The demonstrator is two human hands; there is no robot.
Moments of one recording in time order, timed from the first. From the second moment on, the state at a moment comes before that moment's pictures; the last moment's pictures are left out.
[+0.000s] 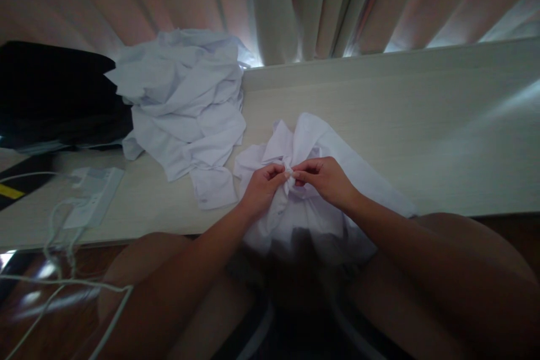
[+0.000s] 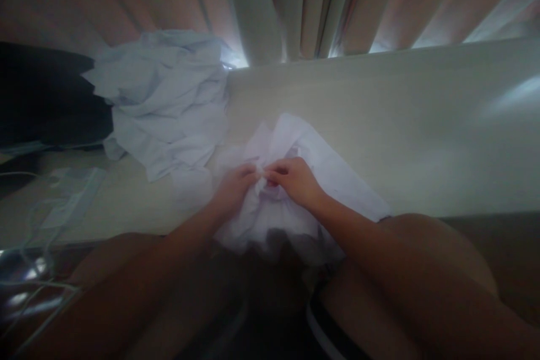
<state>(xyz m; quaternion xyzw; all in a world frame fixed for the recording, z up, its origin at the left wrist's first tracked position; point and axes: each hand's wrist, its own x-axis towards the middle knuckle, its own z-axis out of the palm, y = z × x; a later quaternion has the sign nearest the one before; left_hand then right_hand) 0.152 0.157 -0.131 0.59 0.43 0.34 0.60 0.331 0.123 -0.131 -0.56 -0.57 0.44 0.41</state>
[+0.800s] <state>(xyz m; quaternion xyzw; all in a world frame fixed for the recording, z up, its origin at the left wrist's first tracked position) 0.140 0.168 -0.115 0.60 0.46 0.31 0.57 0.326 0.122 -0.128 -0.52 -0.57 0.46 0.43</state>
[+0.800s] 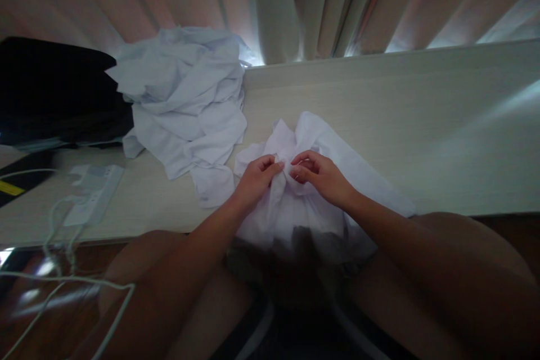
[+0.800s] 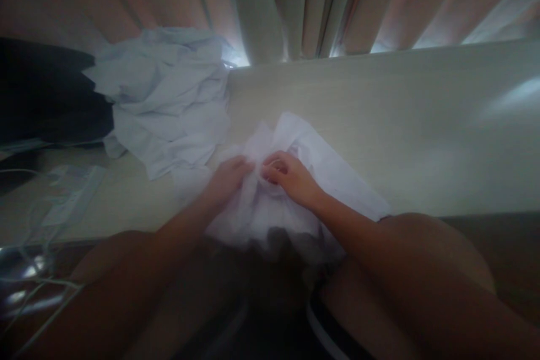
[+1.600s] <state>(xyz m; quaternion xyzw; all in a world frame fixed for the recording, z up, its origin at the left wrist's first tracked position) 0.107 0.171 -0.107 0.79 0.40 0.11 0.46 0.346 0.130 -0.119 -0.57 -0.66 0.37 0.34</state>
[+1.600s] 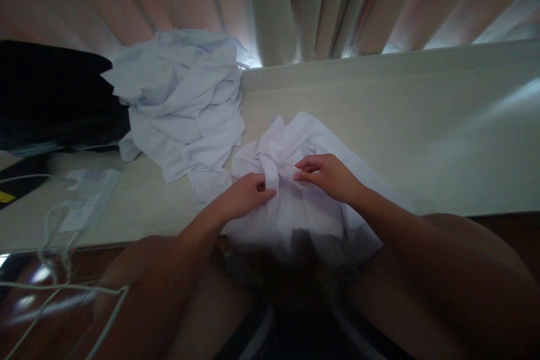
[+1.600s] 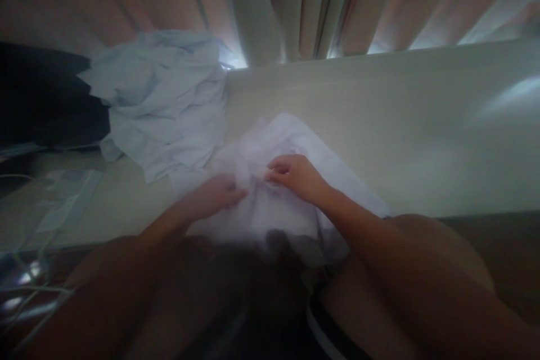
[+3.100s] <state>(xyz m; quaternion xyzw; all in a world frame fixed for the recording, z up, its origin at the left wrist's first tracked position) 0.126 0.150 -0.071 0.65 0.44 0.25 0.56 0.312 0.089 -0.087 -0.61 -0.65 0.23 0.39</state>
